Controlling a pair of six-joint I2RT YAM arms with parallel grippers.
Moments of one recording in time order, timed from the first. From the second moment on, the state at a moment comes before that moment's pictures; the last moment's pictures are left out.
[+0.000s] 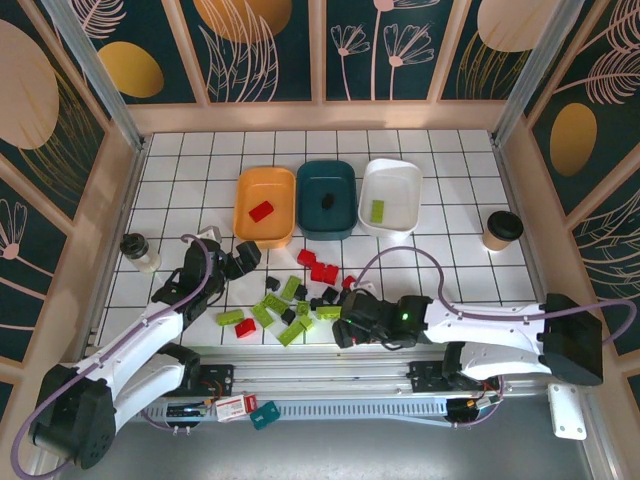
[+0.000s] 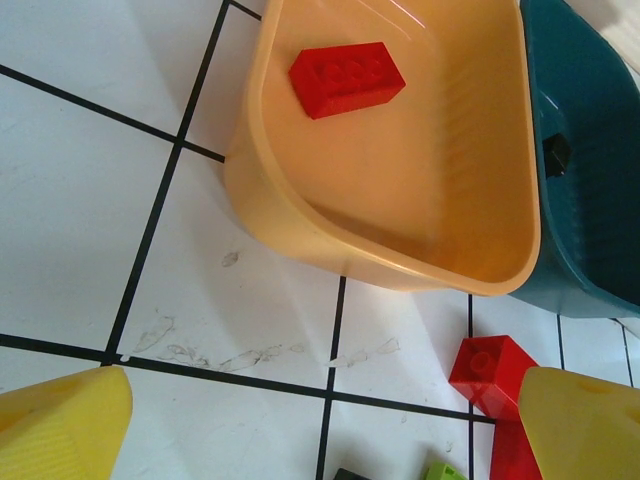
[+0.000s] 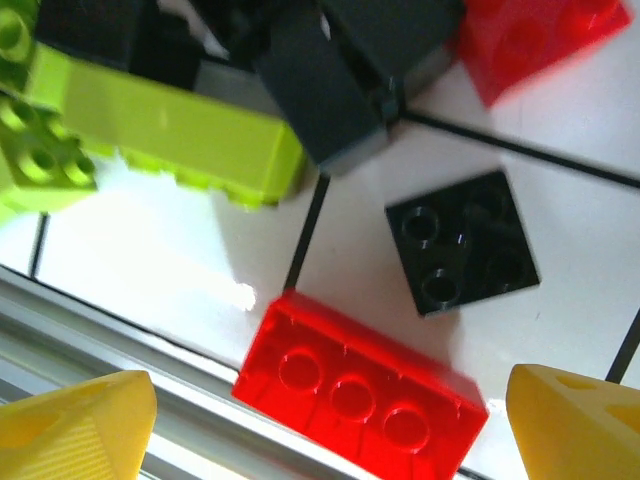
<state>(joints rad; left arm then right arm) -0.39 0.93 0.38 -0.10 -0.03 -0.77 1.28 1.16 0.58 -0.60 0.16 0.90</state>
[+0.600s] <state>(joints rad) -0.39 0.94 0.37 -0.08 -0.03 -0.77 1.30 1.30 0.58 -0.58 0.20 0.97</state>
